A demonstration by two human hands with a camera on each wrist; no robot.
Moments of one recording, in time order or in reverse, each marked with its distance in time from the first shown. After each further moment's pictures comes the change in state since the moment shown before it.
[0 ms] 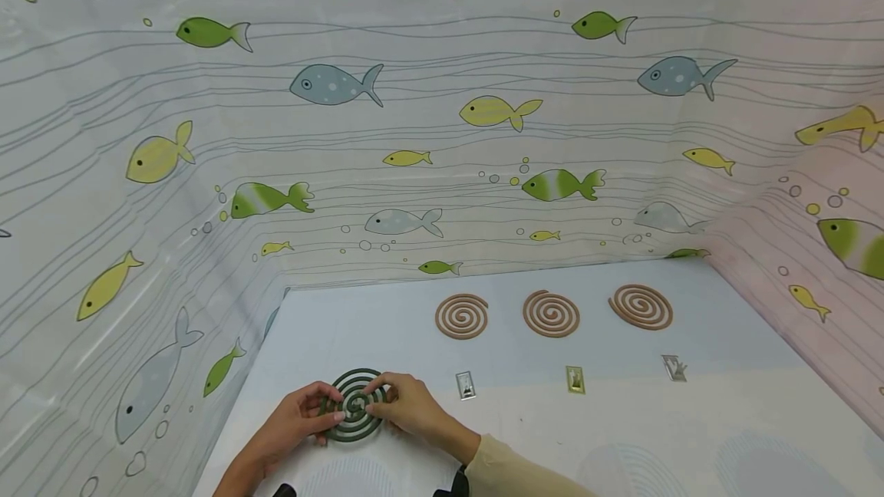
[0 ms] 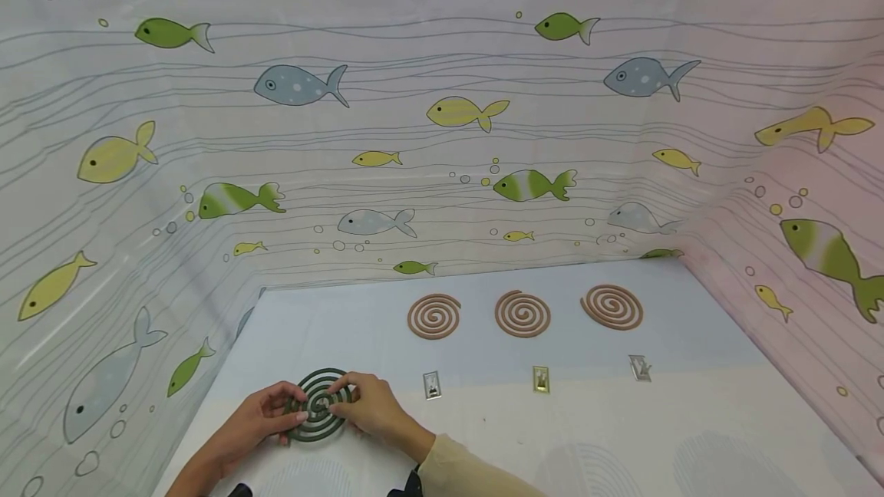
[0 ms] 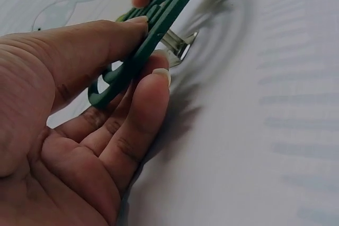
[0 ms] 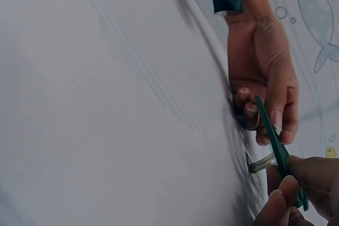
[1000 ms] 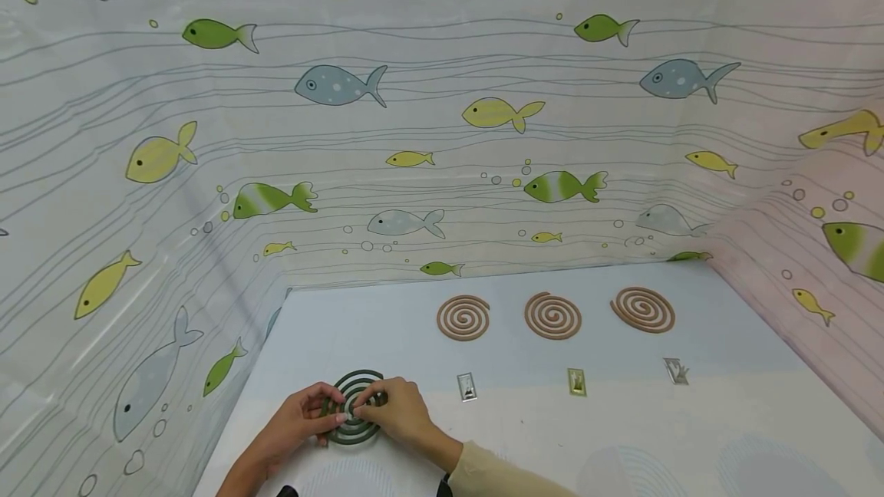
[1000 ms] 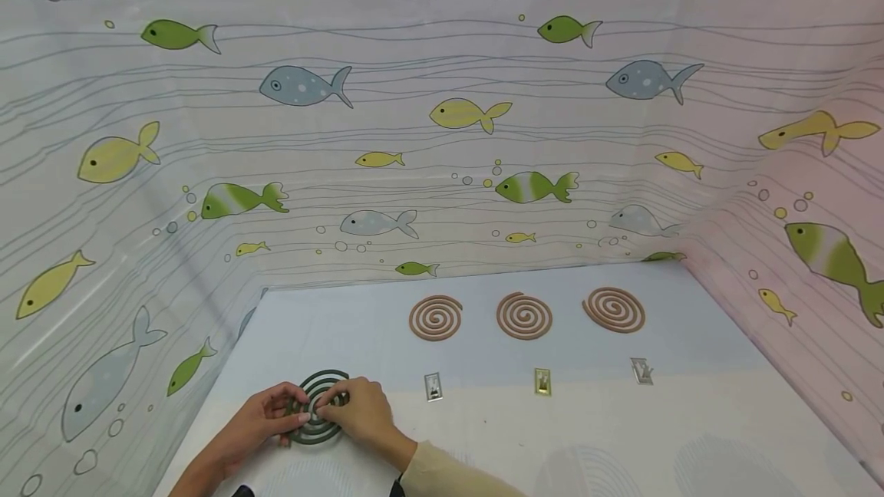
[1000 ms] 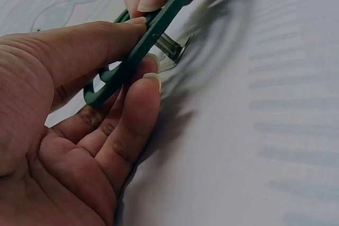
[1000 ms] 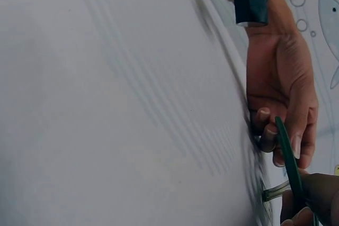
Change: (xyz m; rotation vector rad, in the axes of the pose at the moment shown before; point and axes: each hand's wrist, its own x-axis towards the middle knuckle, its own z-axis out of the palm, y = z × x) left_hand -0.001 -0.002 0.004 -0.004 0.010 0.027; right_hand 0.006 0.001 0.022 -0.253 0.180 -0.080
